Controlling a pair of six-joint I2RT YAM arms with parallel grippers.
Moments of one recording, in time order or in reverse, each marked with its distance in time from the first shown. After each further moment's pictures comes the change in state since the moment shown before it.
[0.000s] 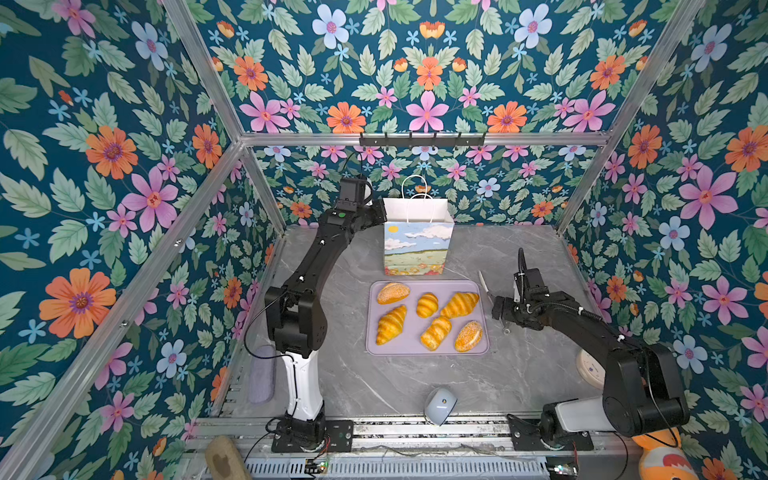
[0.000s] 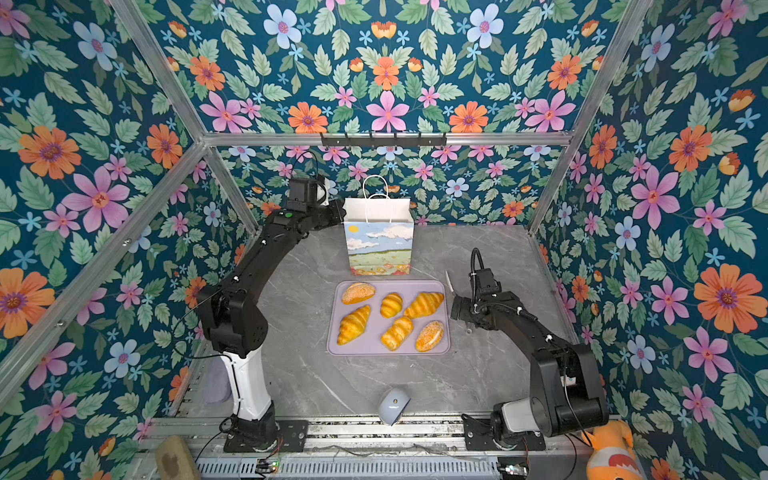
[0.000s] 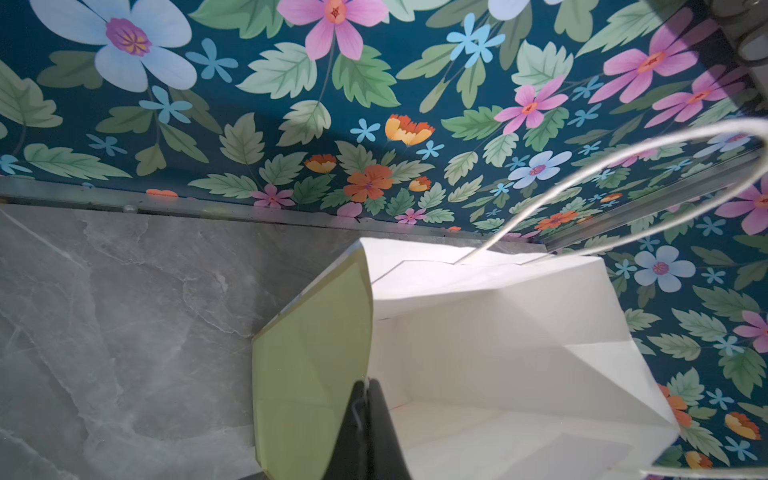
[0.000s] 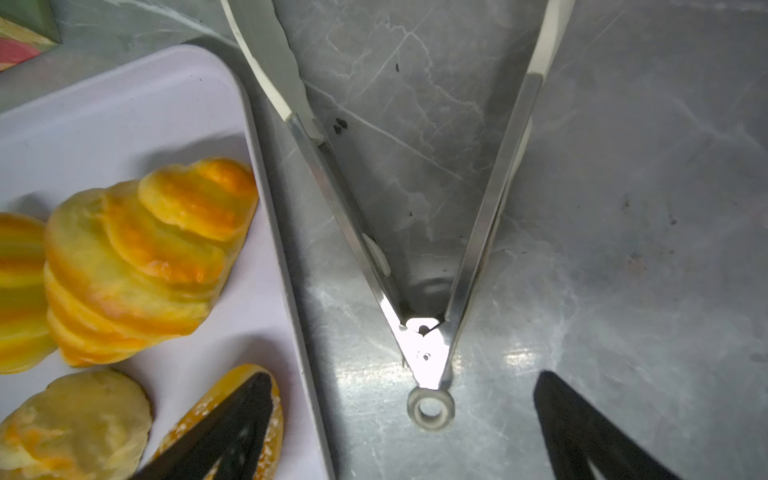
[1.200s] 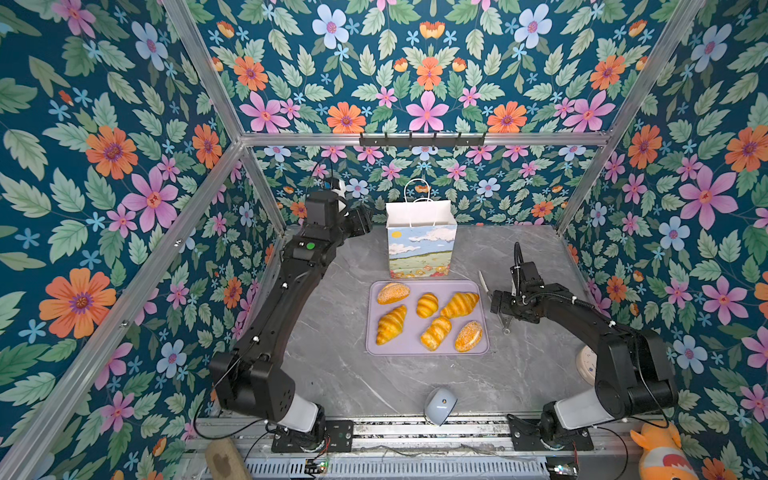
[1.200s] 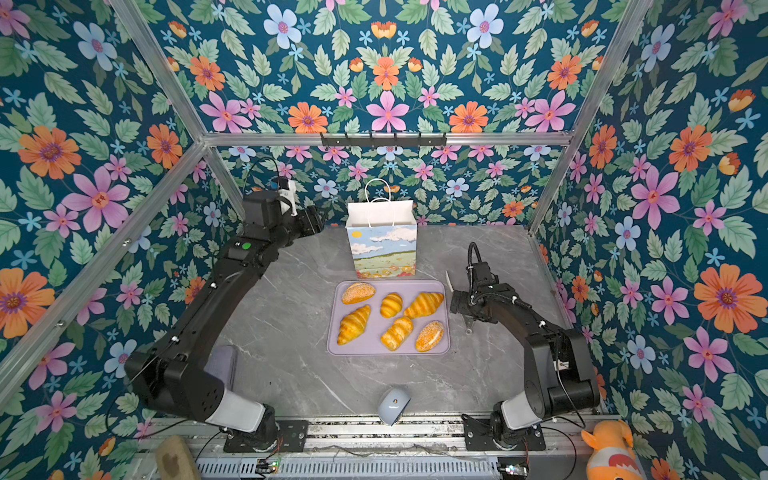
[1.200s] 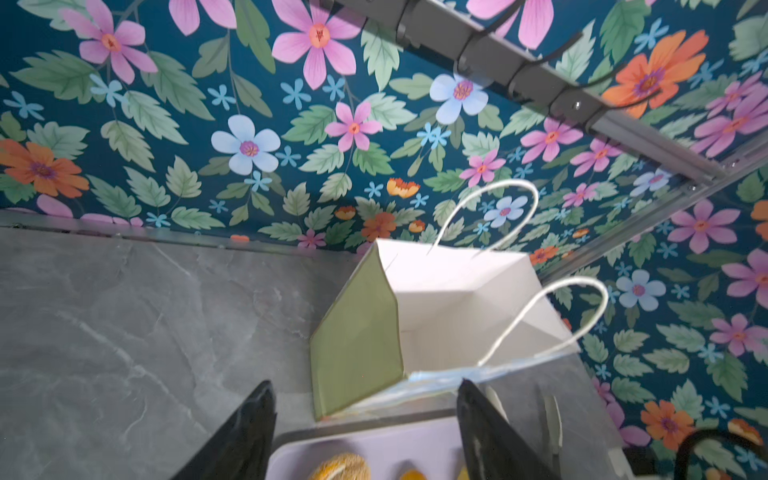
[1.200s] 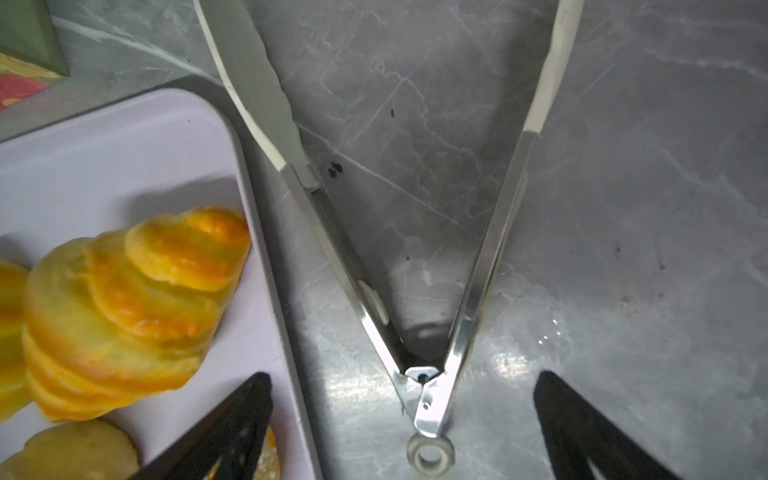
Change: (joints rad) left arm 0.023 -0.547 -0.513 0.172 -0.134 0.051; right arm 0.000 0.108 0.085 0.000 0.052 -0.005
